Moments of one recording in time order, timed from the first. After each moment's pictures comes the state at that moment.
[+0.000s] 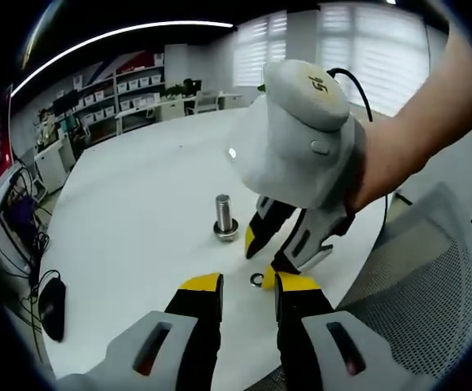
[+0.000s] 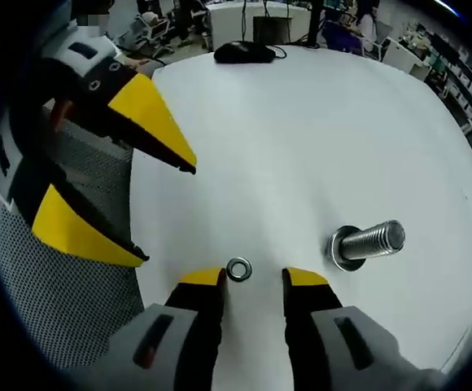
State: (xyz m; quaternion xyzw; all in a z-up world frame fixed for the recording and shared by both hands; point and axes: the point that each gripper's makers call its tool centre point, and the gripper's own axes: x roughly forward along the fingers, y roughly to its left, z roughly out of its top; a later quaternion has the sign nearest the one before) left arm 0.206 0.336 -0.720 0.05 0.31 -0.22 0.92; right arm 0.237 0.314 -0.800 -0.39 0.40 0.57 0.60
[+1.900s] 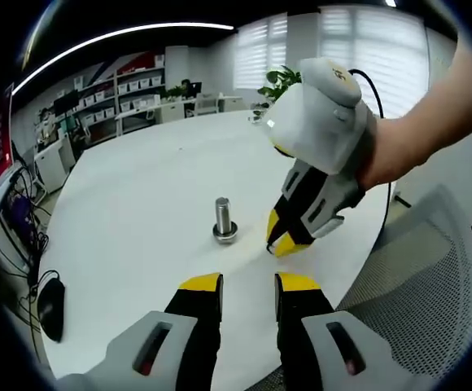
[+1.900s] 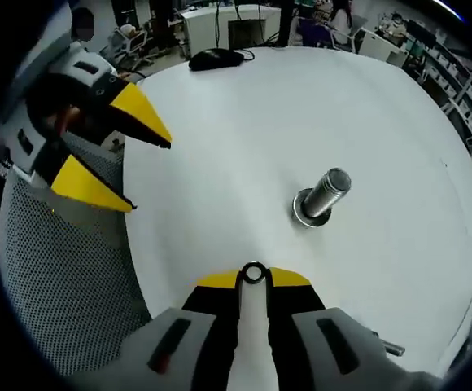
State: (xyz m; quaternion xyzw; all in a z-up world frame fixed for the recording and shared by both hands) left arm 0.207 0.334 -0.718 0.05 0.31 -0.22 0.92; right arm 0.262 0.264 -0.779 -0.35 0.42 0.52 0.65
